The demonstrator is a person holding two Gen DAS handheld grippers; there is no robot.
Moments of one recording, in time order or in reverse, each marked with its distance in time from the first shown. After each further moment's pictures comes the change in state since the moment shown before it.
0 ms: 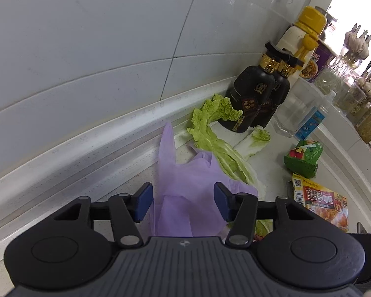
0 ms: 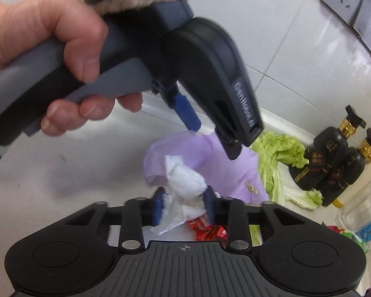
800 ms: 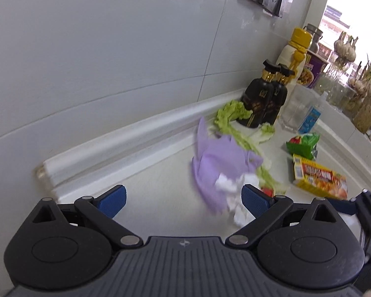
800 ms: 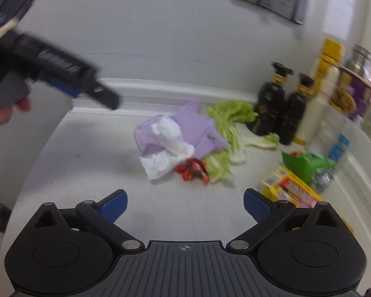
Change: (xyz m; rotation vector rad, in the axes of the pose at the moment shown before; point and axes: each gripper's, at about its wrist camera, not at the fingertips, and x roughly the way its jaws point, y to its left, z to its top) left arm -0.089 0.002 -0.046 0.020 -0.127 0.119; right arm -0.071 0.004 -0.032 0.225 -0.024 -0.074
